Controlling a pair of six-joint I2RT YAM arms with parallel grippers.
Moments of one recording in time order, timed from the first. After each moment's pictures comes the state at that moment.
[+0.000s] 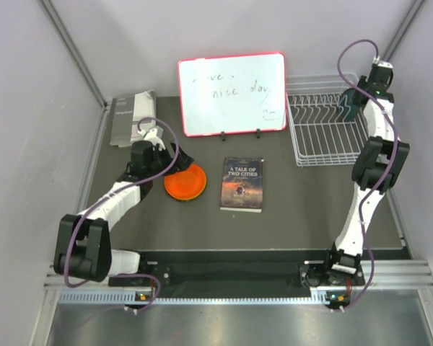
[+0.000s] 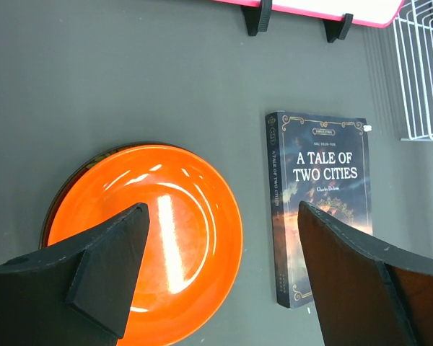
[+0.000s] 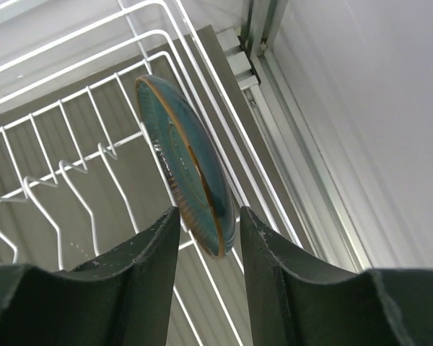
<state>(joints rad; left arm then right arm) -0.17 1.32 0.71 0.13 0.30 -0.50 -0.26 2.30 2.14 -0.41 0.09 0.09</state>
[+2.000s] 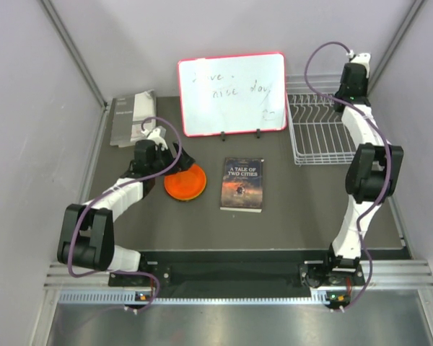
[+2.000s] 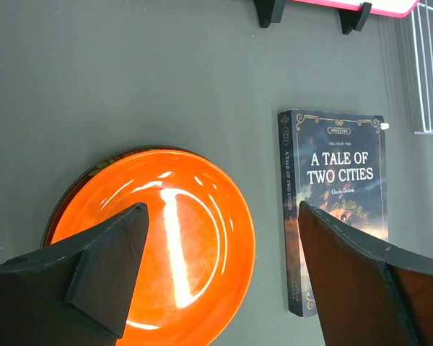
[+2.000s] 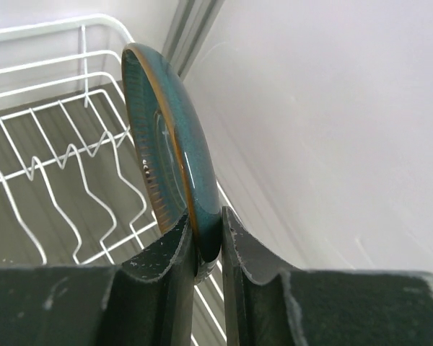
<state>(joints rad) -0.17 1.40 0.72 0.17 0.31 -0.48 -0.07 2.07 1.82 -0.10 0.60 -0.21</state>
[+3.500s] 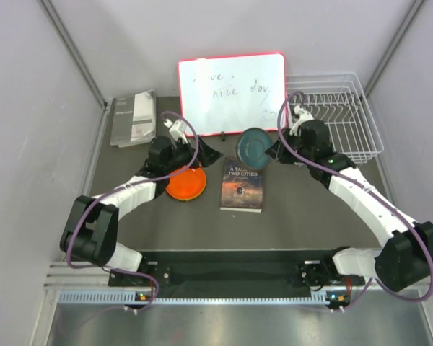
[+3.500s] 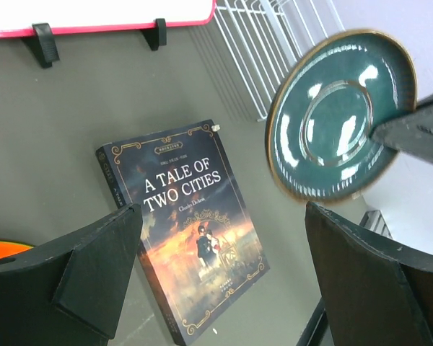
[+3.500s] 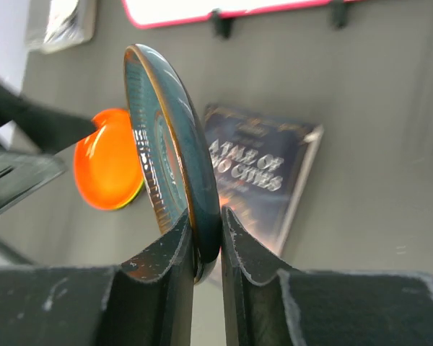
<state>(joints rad) -0.35 1.44 0.75 0.47 0.50 -0.66 0.38 1.25 1.02 -0.29 -0.16 0.47</state>
